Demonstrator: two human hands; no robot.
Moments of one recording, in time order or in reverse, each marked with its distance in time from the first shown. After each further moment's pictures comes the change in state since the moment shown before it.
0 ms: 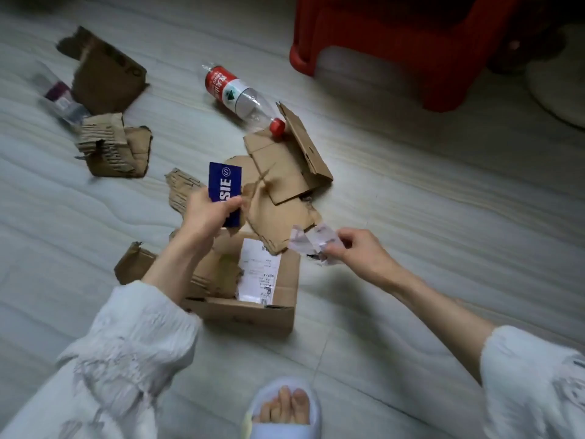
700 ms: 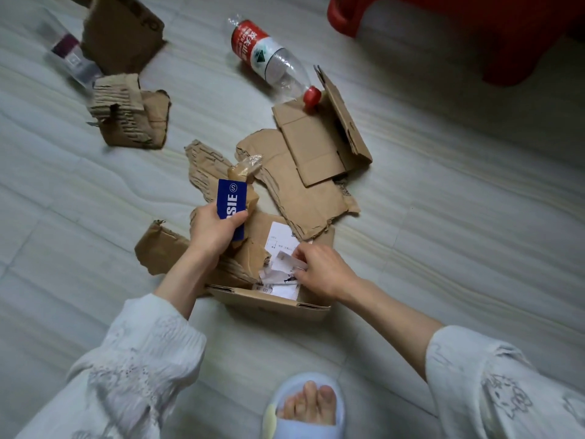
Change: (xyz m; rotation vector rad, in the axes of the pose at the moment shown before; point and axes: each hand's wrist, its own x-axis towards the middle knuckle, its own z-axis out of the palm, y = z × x) left_hand 0.022 -0.079 -0.034 0.151 0.097 -0.149; right_hand 0.039 -0.007 0.110 -0.453 -0.219 -0.127
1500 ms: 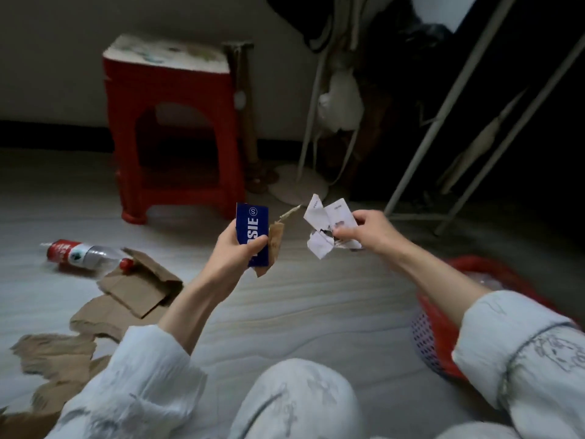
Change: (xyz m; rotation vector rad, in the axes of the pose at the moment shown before) left_hand -0.300 0.209 0.064 -0.265 -0.904 0.574; right_hand -0.403 0.007 -0.211 0.622 0.962 0.354
